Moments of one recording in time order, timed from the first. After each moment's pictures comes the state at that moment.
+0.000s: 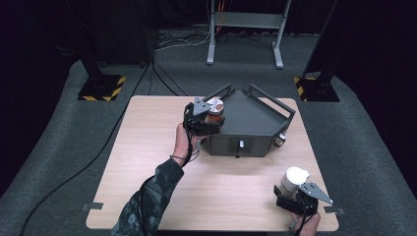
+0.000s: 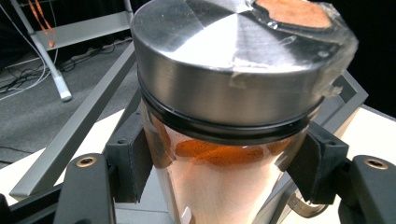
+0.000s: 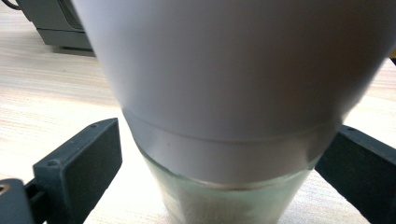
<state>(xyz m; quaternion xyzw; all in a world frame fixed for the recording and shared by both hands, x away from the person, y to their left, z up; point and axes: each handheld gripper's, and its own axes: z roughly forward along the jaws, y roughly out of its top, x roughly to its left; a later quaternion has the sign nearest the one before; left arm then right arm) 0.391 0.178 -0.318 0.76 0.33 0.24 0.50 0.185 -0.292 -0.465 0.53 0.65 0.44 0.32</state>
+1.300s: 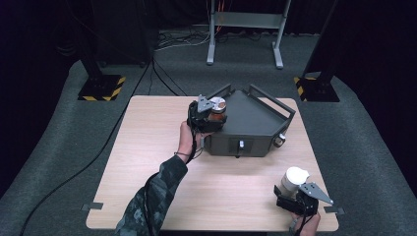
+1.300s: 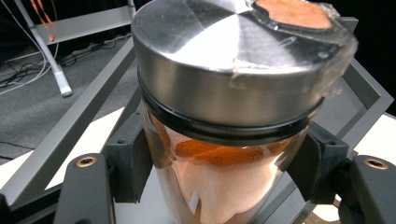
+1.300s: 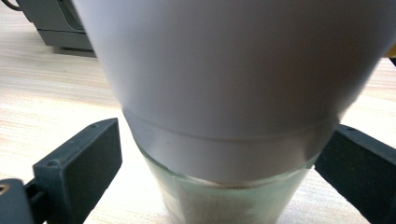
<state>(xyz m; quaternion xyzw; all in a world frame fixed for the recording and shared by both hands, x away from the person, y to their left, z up) 0.407 0.167 -0.324 0.76 0.34 0.24 0.50 0.184 -0.292 -0.465 0.53 0.65 0.44 0.32</state>
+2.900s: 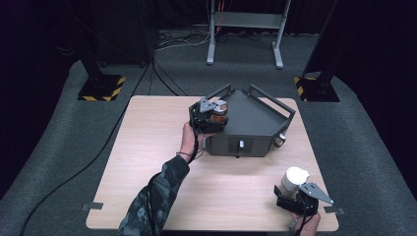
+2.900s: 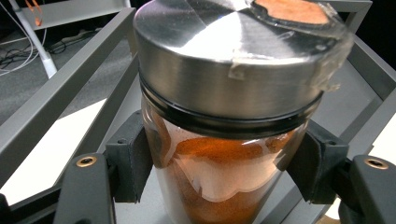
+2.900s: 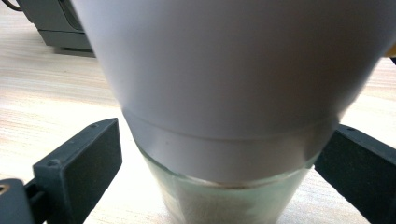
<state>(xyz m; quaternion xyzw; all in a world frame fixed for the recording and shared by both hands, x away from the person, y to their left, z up) 0.422 0.164 -0.336 0.77 0.35 0.22 0.49 0.184 -0.293 -0.465 0.53 0.65 0.44 0.31</state>
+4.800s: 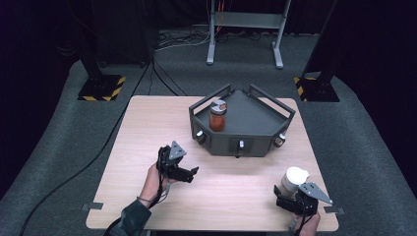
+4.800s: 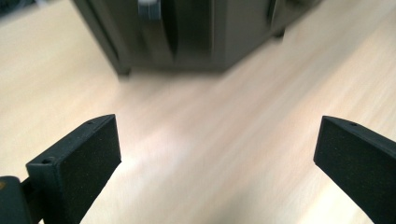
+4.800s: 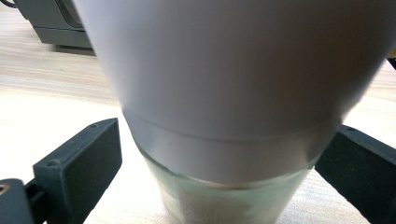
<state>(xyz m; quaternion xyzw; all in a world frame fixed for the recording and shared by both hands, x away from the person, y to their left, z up) 0.317 0.246 -0.384 0.84 0.35 0.19 0.38 0.185 -0.289 -0.464 0.54 0.65 0.43 0.32</state>
